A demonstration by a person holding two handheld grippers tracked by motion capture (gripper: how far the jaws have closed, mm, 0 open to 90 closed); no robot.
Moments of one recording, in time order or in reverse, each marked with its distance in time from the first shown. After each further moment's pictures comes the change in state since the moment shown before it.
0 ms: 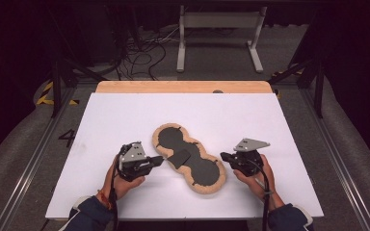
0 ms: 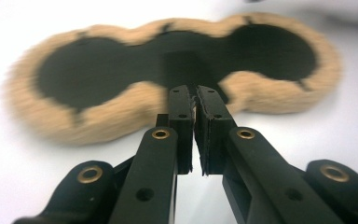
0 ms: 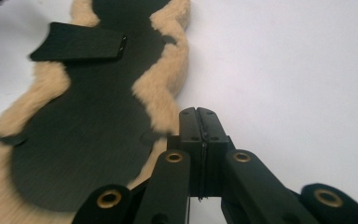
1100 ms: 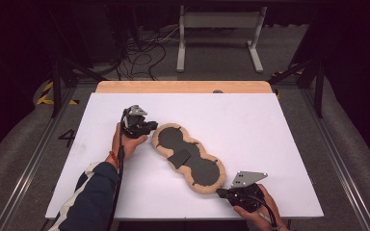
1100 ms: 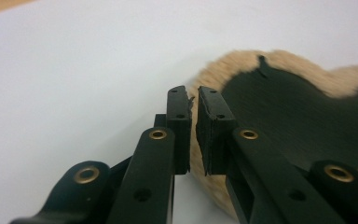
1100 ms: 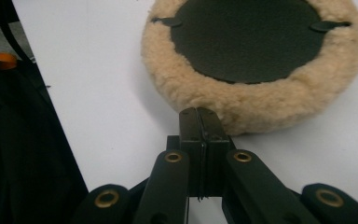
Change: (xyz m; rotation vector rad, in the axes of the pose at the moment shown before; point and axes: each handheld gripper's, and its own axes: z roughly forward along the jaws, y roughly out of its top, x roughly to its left) left arm 0.108 0.039 0.065 0.107 0.165 -0.252; right arm 0.060 -0.046 -0.017 0.119 0.204 -0.087
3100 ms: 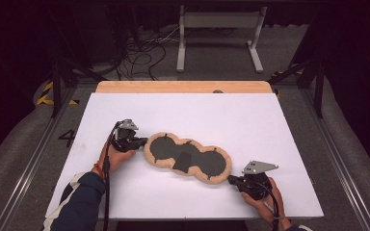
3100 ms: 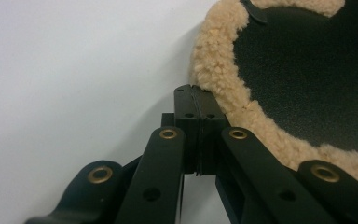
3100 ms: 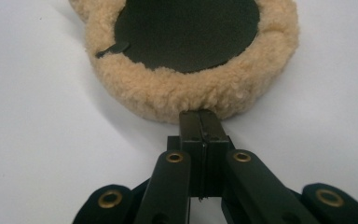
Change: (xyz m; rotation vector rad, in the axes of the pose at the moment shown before) left arm 0.005 -0.054 -0.022 0.092 -0.105 0.073; right arm -0.040 -0.009 -0.005 -0.043 -0.156 0.141
